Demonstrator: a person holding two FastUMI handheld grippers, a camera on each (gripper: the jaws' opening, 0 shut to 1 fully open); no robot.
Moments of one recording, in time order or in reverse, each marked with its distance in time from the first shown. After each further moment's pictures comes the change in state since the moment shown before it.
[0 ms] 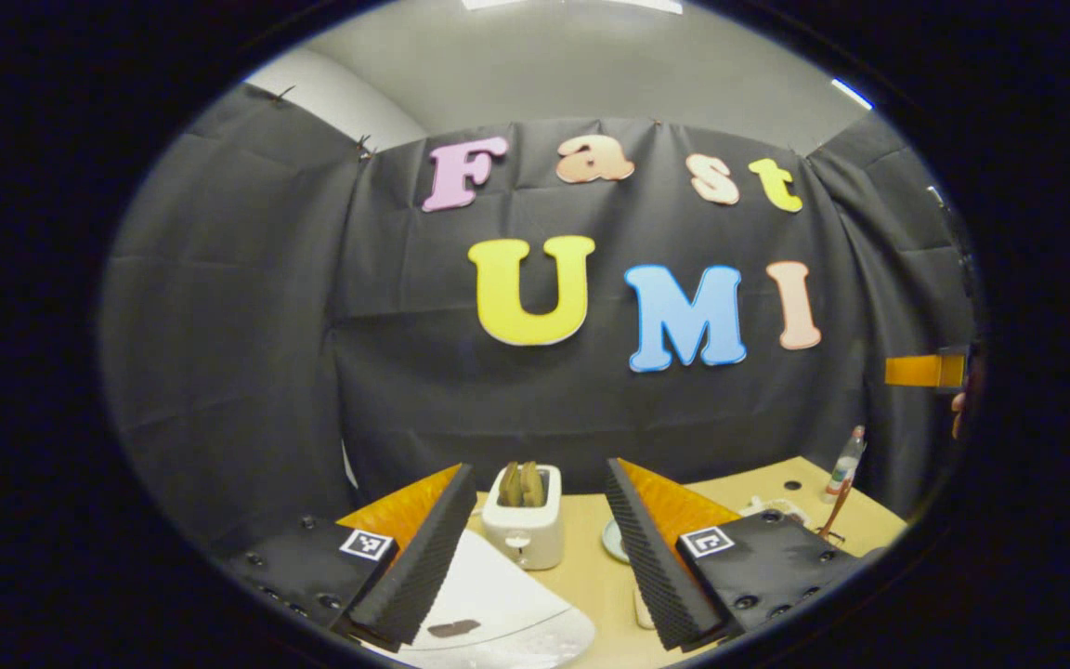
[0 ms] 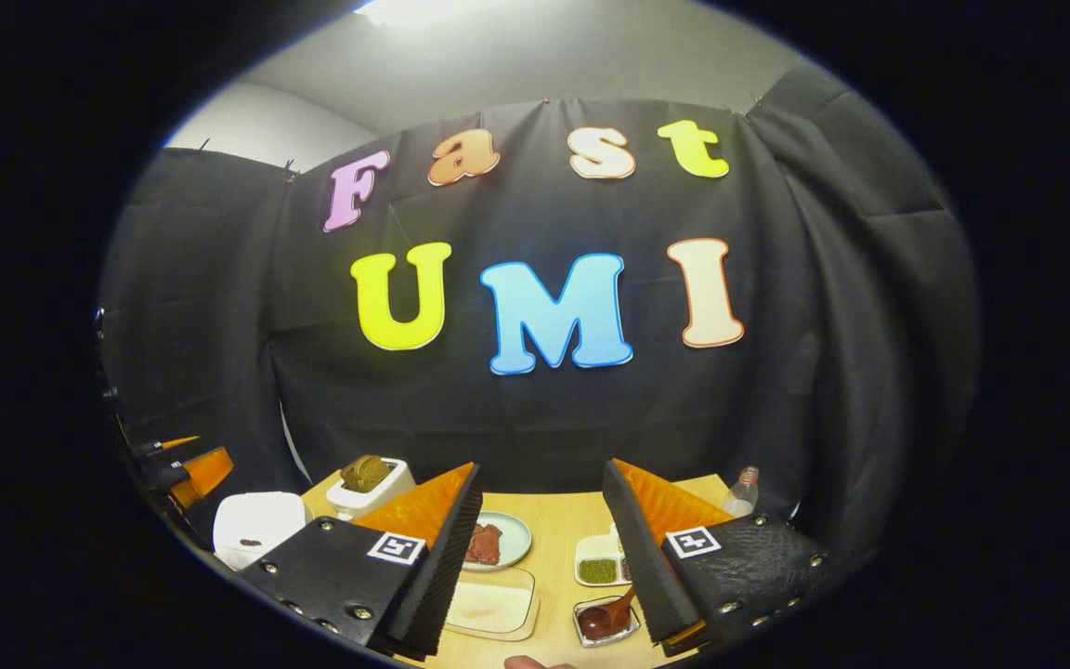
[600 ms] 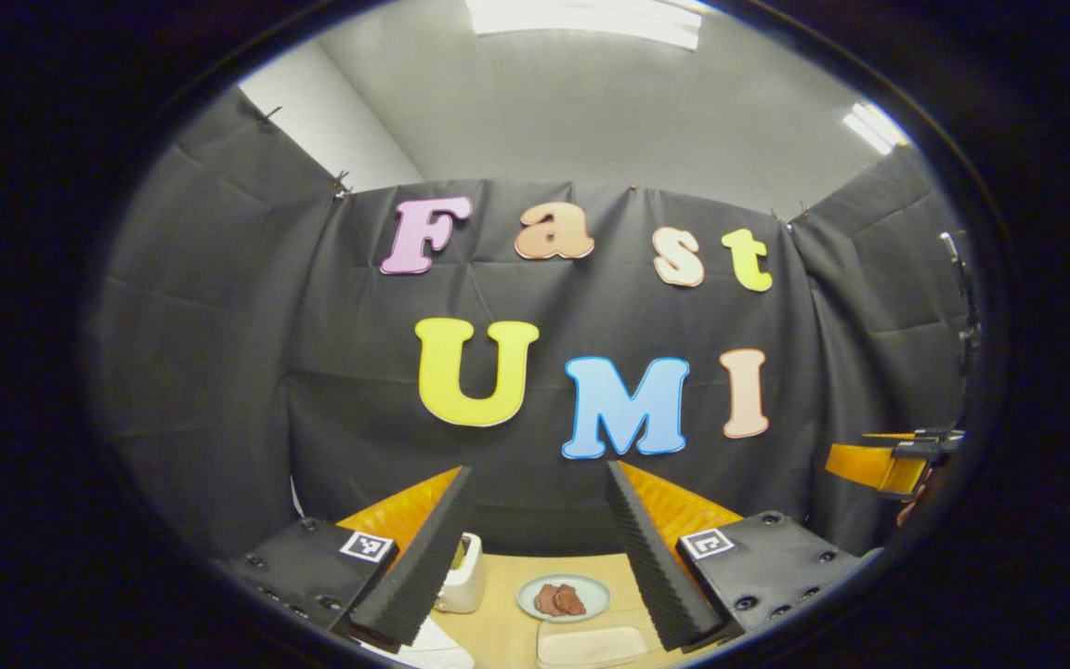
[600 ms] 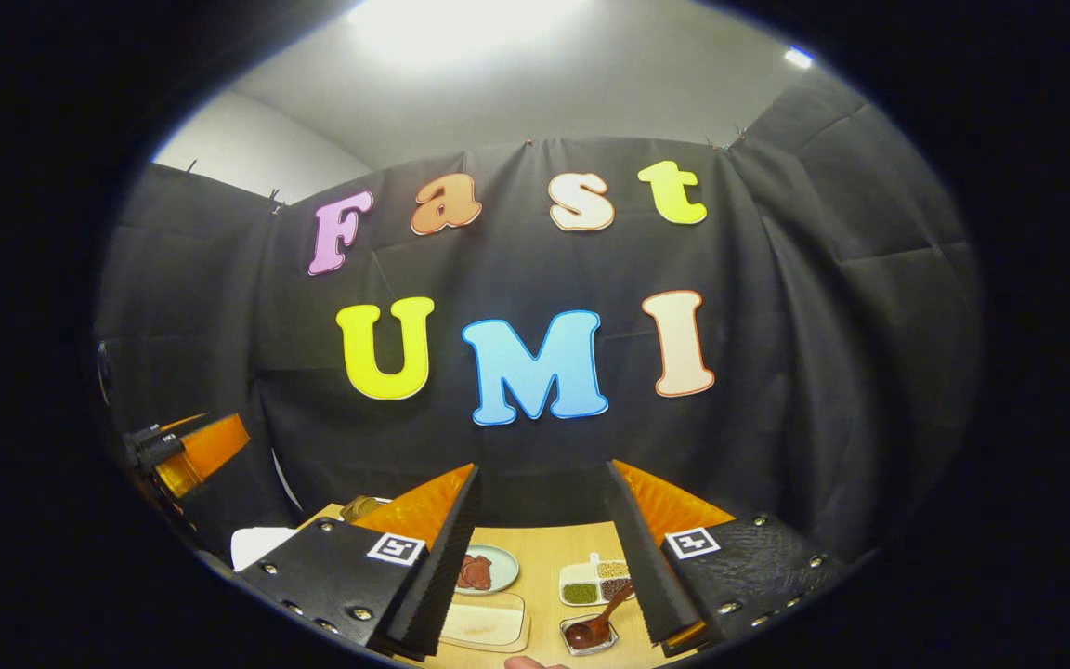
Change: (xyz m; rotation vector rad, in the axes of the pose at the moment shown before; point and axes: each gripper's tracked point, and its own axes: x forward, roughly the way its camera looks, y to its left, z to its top) left arm -0.008 -0.104 0.112 -0.080 -0.099 -0.074; right arm -0.027 -0.018 0.072 0.007 -0.065 -0.029
